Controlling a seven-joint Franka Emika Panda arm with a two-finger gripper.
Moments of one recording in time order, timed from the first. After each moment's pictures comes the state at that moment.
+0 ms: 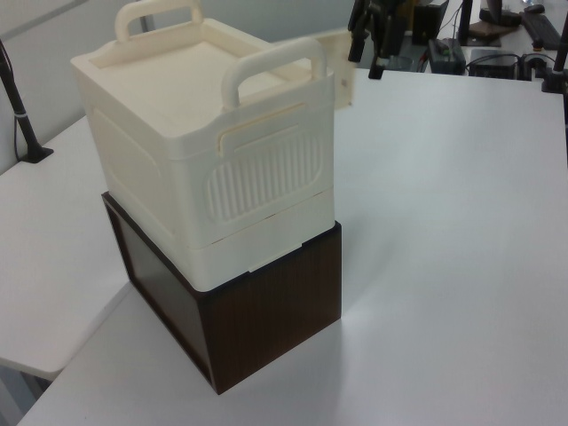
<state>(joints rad) 0.03 0.13 0.19 -1.40 0.09 1.77 -0.45</state>
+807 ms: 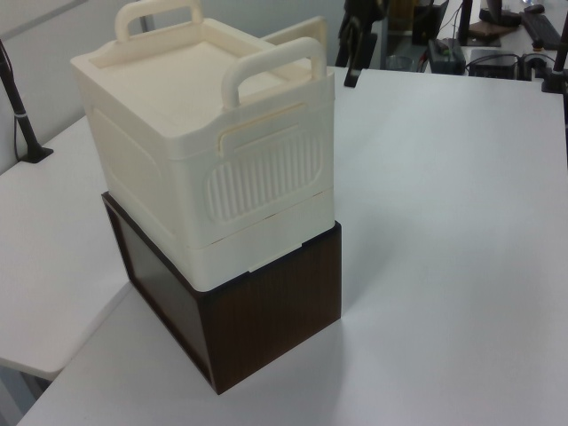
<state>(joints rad) 0.02 0.22 0.15 -1.42 0.04 1.92 -0.40</state>
